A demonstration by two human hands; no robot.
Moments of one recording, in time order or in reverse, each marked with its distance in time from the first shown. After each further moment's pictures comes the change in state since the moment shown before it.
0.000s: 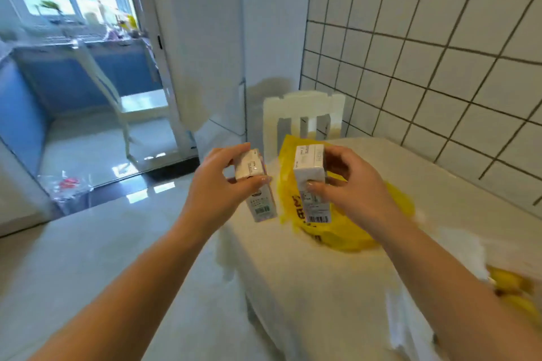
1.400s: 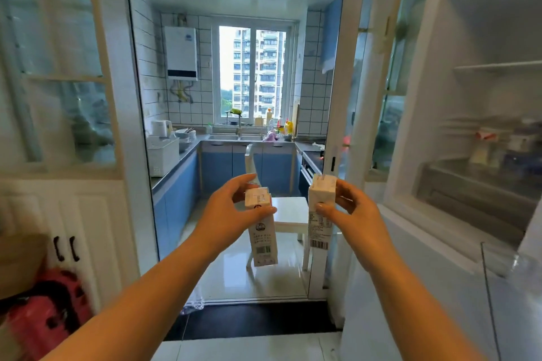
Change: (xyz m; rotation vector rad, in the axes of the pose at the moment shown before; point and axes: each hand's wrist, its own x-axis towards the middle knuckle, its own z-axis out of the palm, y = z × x) left_hand 0.498 -0.316 -0.487 0.127 0.418 -0.106; right_hand 0.620 -0.152 0.573 0.224 -0.199 -0.226
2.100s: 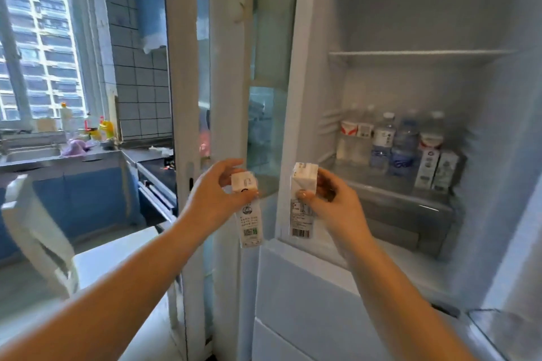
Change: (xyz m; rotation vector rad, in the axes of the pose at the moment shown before) left_hand 0.399 -0.063 0.284 -0.318 -0.499 0.247; right_hand 0.306 0.141 -0.102 -0.091 0.562 0.081
